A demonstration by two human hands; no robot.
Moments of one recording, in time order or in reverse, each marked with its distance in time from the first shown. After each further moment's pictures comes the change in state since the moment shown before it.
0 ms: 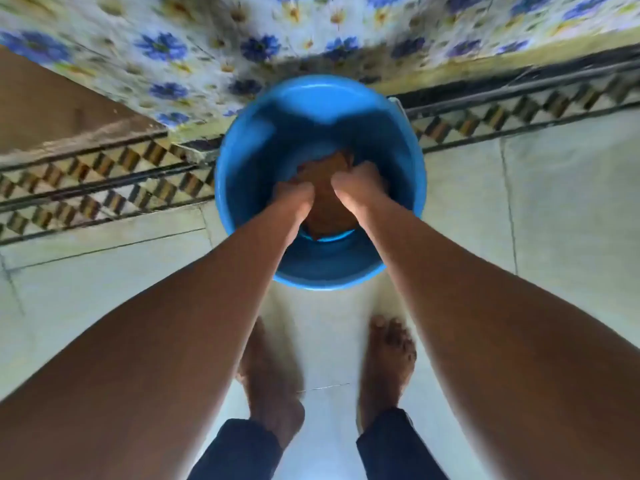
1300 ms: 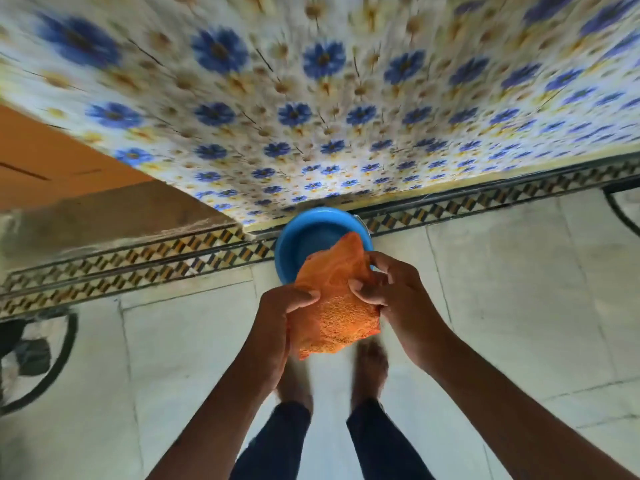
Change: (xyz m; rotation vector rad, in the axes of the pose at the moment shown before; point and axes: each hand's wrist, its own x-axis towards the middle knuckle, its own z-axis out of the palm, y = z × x) left_hand -0.359 0.073 -0.154 -0.646 -0.327 0.098; right_hand -0.347 -0.056 -0.207 0.575 -0.358 -0.276
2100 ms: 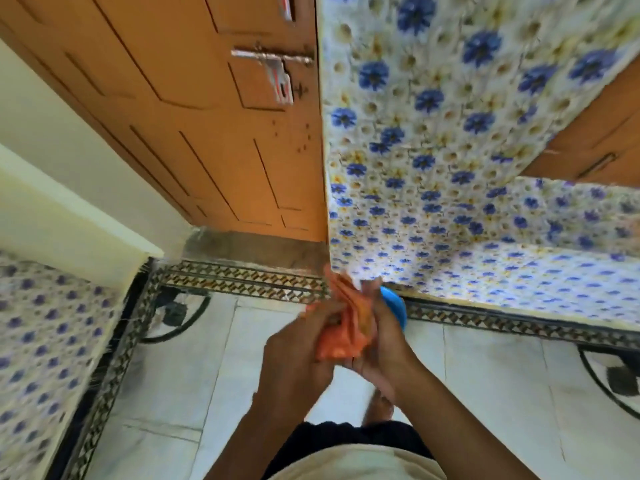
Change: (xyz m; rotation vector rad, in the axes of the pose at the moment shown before) left_hand -0.477 0.116 -0.032 0.820 0.594 0.947; right_hand -0.364 -0.233 0.228 0.262 -0.270 0.203
